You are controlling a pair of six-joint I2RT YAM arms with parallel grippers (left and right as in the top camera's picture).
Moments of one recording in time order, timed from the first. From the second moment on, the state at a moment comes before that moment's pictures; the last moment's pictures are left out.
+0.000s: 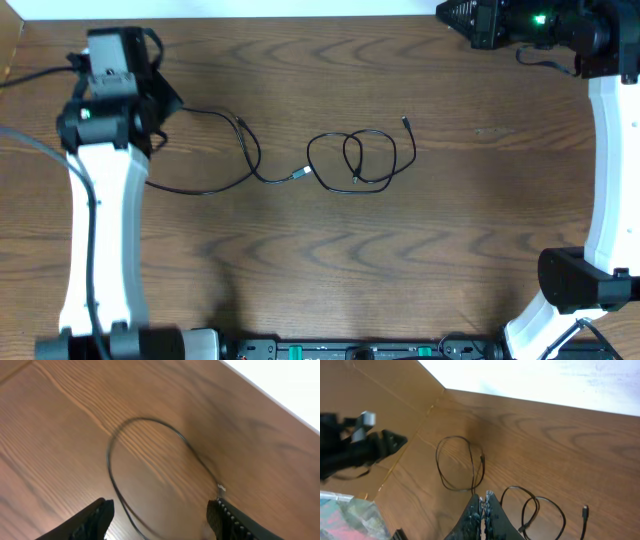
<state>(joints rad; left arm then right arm) 0.13 1.56 1.58 -0.95 -0.30 -0.48 0.08 1.87 2.39 -1.23 -0.77 0.10</state>
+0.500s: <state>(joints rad) 0.46 2.03 1.58 -0.57 -0.01 -0.11 0.09 1.87 2.39 -1.33 -0.68 0.09</state>
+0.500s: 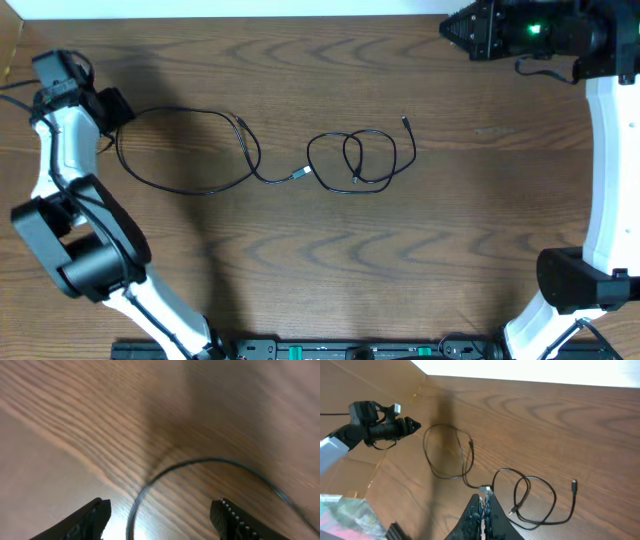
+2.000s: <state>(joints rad) 0.48 2.16 1.56 -0.60 0.27 -0.26 0.12 1.87 2.39 -1.33 -0.58 0.07</state>
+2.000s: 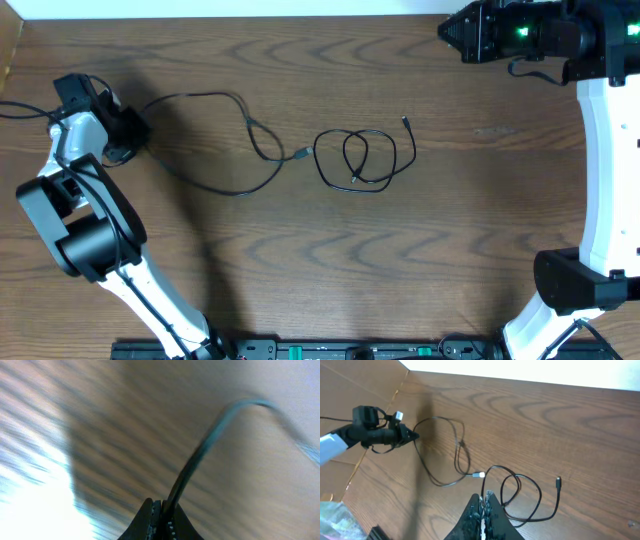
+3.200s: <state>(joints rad) 0.01 1.57 1.55 -0.26 0.91 -1.48 0.41 1.90 2.39 -1.19 -0.75 -0.04</state>
